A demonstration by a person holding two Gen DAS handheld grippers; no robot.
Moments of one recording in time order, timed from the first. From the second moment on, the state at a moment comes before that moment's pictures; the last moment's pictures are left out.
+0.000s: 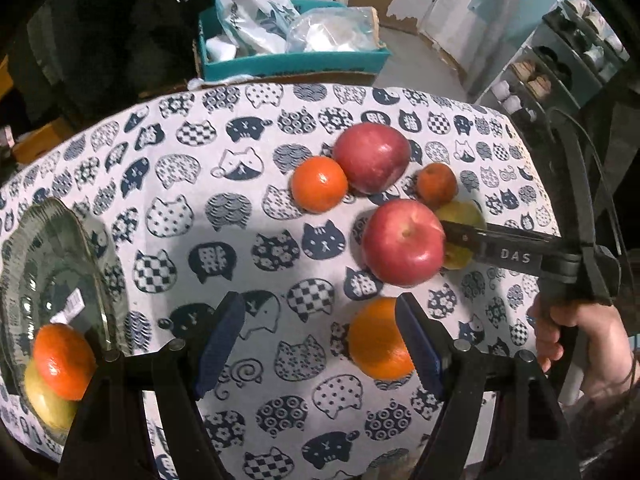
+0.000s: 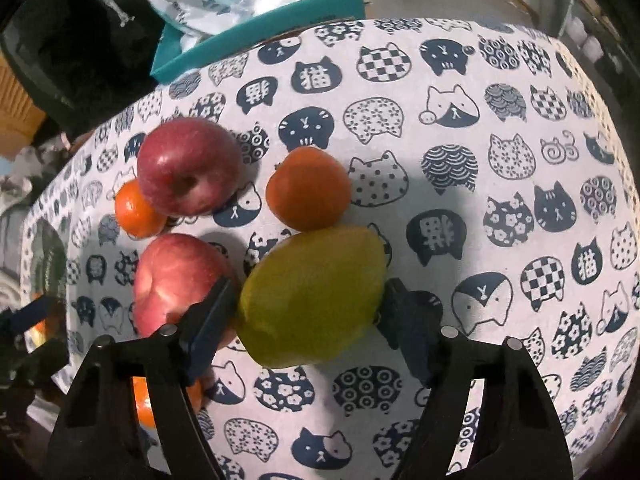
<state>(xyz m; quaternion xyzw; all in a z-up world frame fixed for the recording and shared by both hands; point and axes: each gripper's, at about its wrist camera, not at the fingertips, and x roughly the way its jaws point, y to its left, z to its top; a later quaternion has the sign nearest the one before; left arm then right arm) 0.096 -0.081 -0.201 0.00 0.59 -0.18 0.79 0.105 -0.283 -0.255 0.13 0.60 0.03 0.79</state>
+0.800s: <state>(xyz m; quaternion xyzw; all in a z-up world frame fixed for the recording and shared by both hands) 0.077 -0.134 -0.259 0.02 0.64 -0.21 0.74 0.054 -0.299 -0.249 0.08 0.62 0.03 0.78</state>
